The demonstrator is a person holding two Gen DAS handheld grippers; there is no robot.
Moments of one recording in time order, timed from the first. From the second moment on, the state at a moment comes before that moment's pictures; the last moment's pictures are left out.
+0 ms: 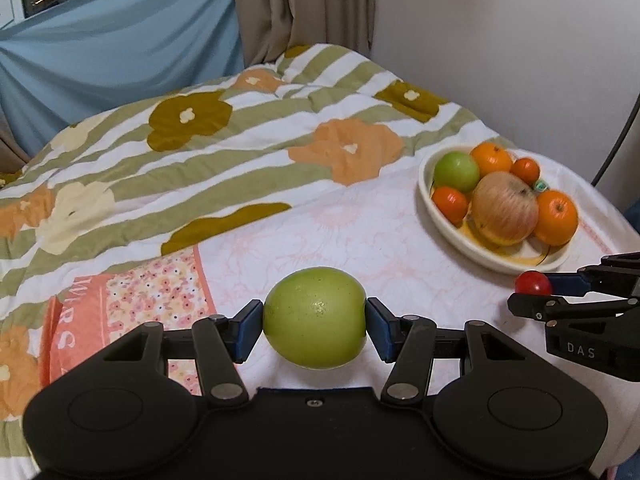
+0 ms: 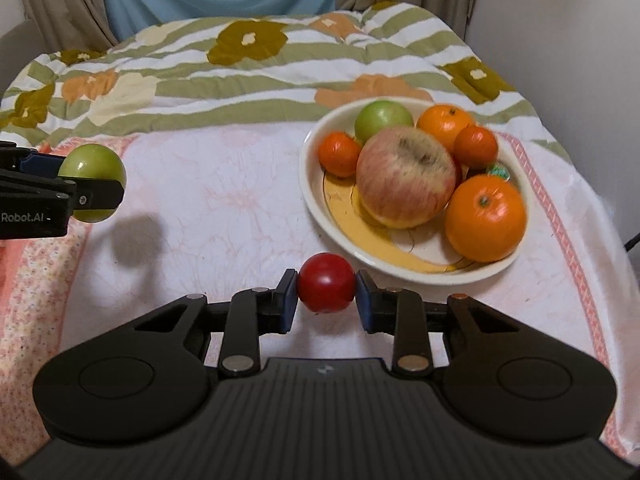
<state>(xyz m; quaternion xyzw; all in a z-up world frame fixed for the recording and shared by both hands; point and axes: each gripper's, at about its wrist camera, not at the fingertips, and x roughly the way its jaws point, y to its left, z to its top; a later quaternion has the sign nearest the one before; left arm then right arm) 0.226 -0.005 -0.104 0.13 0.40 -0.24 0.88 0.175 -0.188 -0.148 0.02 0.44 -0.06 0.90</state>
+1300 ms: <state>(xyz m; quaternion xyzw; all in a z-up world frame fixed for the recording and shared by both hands) 0.181 -0.186 -0.110 0.08 0.41 -0.19 0.89 0.169 -0.356 -0.102 -0.04 0.39 0.05 0.92</state>
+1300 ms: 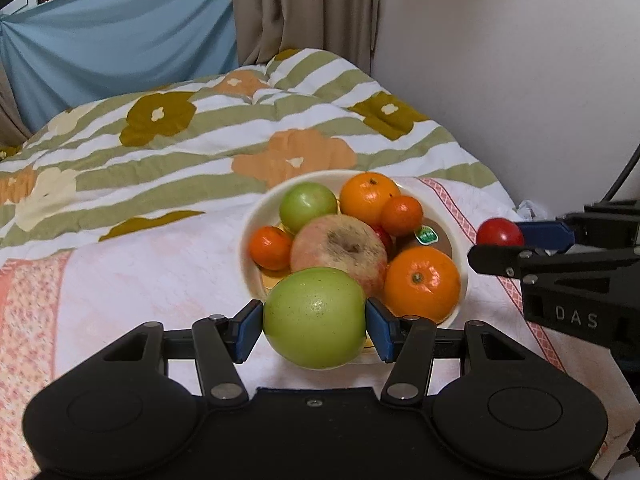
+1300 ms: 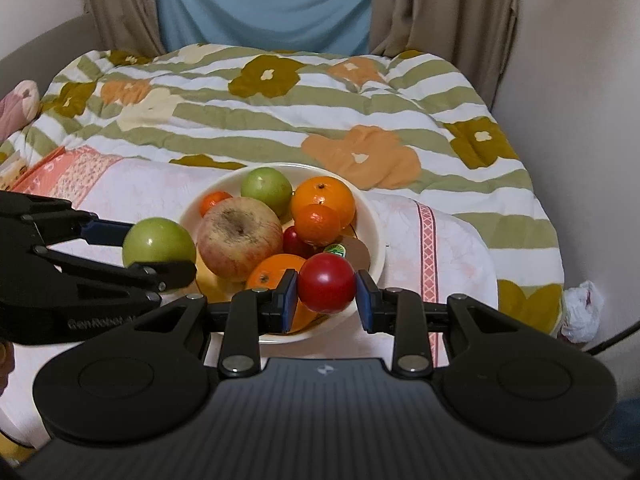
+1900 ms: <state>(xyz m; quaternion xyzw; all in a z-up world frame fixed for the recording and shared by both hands) 0.169 -0.208 -0.119 0.10 0.39 -0.17 0.90 0.181 -0.359 -0.108 -0.06 0.39 0.09 0.92</state>
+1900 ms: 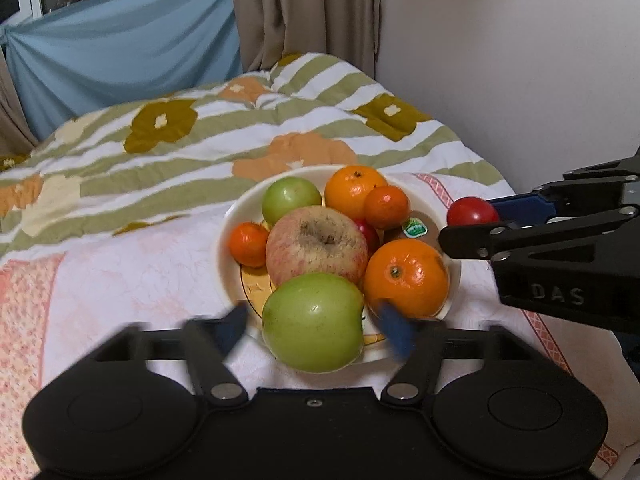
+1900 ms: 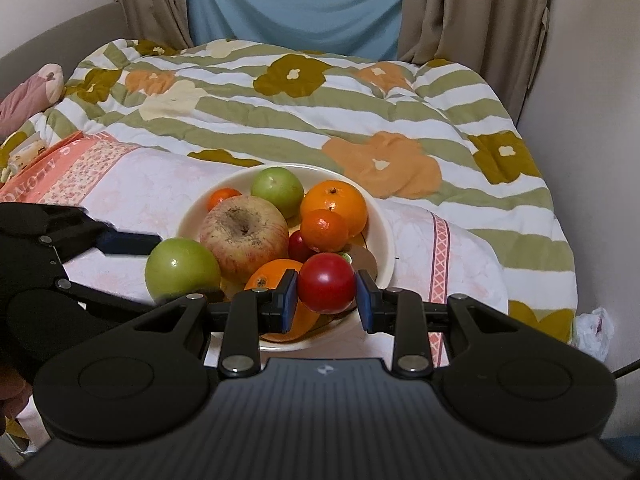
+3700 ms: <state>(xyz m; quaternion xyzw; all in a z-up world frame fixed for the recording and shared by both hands) 0.061 -0.077 0.009 0.05 0.29 -0.07 0.95 0.092 -0.299 0.009 0.00 0.31 0.04 0.95</state>
